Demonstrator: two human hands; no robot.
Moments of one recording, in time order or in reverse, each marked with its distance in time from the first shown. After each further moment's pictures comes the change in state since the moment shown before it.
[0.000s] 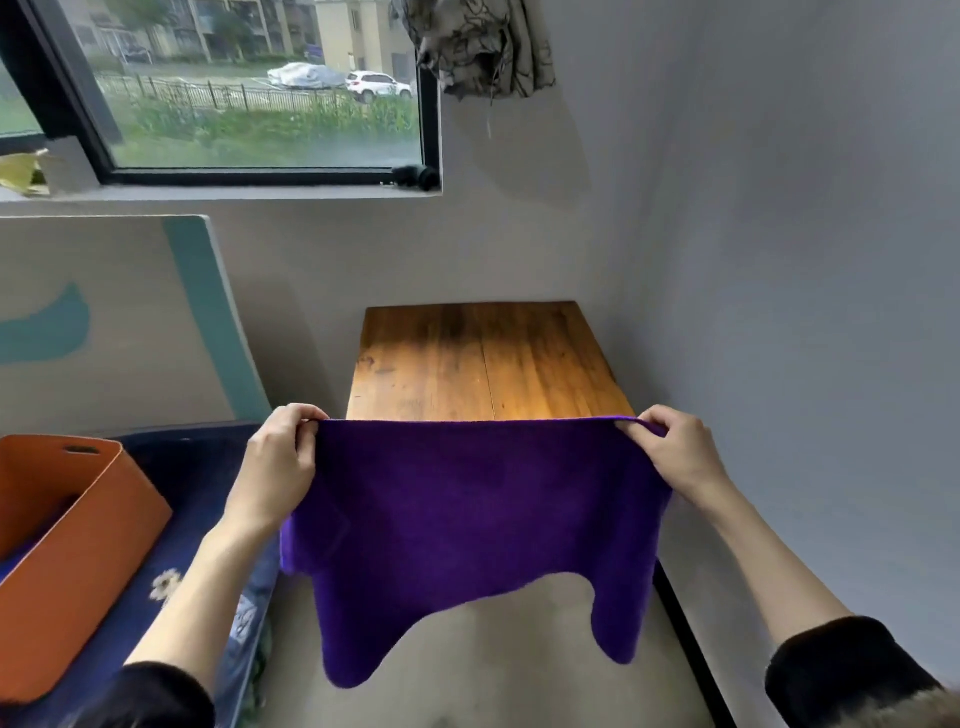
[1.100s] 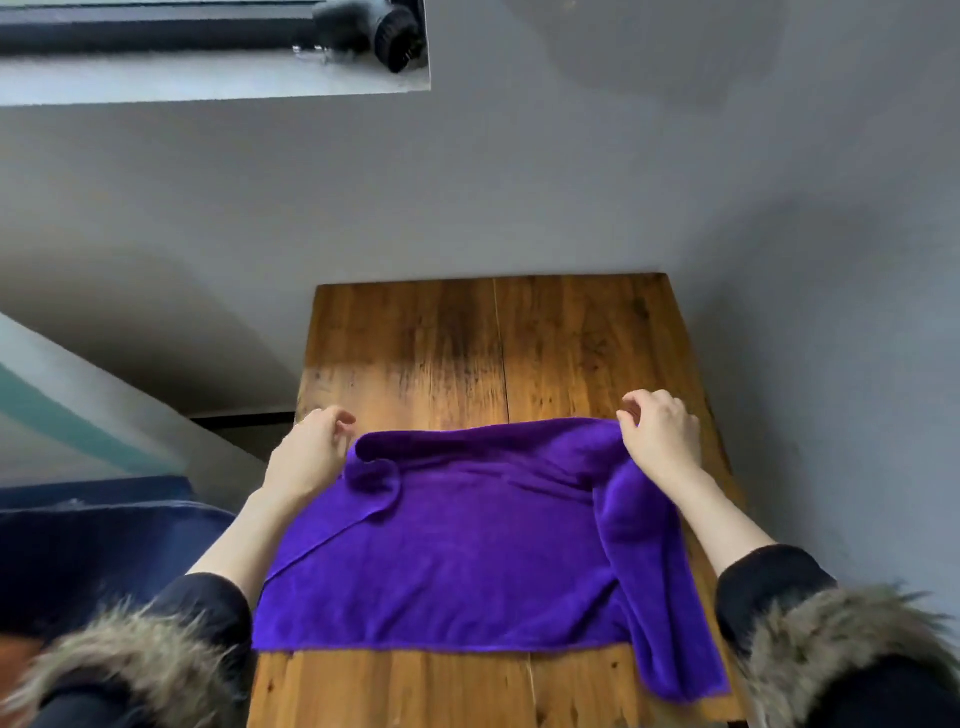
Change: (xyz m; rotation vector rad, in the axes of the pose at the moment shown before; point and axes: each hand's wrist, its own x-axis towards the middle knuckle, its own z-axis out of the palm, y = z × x) left_hand 0.360 -0.150 0.316 0.294 -0.591 -0.361; right_hand 0.447 0.096 0.237 -0.564 -0.219 0.106
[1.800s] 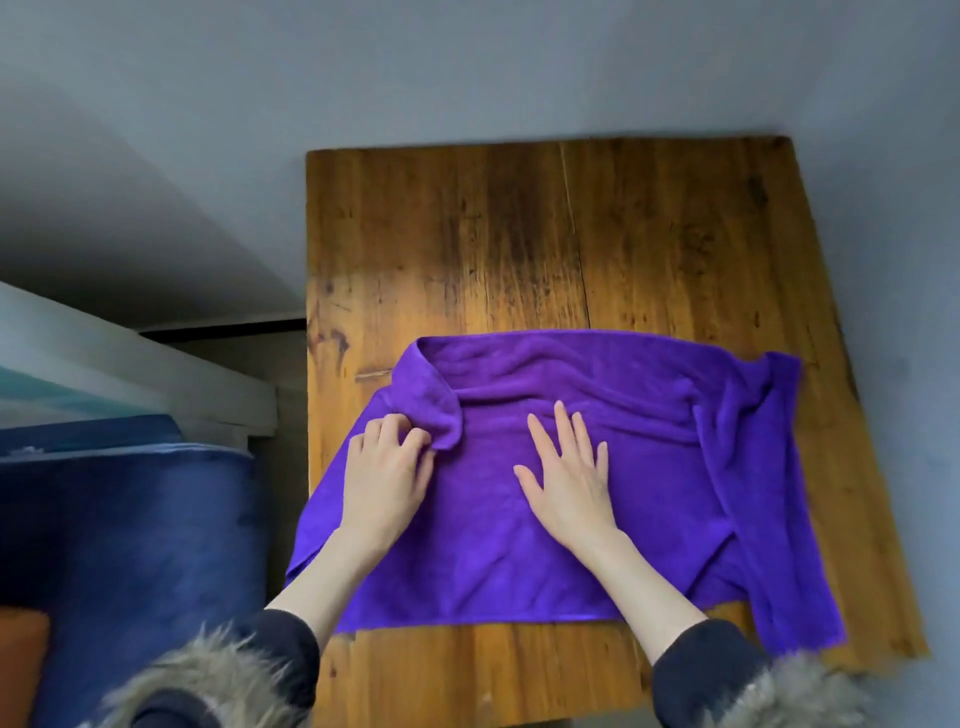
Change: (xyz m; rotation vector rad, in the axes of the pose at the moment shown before) left_hand -0.003 -0.078 0.113 0.135 0.030 0.345; right_hand -0.092 -0.122 0.189 -0.070 -0.467 -0.081
